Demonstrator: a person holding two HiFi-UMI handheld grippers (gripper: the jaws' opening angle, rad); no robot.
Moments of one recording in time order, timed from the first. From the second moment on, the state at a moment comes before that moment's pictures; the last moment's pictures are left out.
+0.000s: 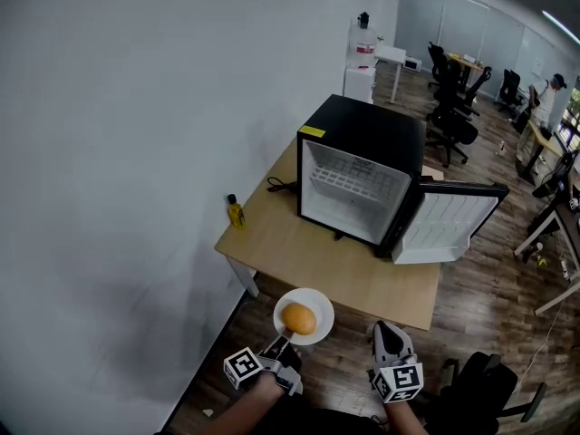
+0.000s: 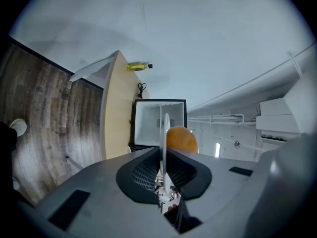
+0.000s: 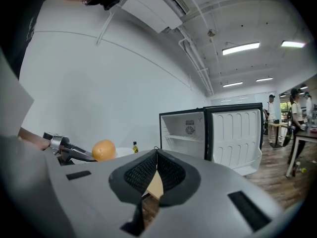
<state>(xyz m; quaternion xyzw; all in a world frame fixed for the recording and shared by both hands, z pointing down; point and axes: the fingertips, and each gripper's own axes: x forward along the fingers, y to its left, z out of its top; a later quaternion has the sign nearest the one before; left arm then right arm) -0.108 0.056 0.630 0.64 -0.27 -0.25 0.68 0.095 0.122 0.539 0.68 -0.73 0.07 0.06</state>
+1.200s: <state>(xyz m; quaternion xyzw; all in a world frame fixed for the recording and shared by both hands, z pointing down) -0.050 -0.169 0.613 0.67 -0.26 -0.22 0.66 0.126 -0.106 0.549 0.68 -0.73 0.06 0.03</state>
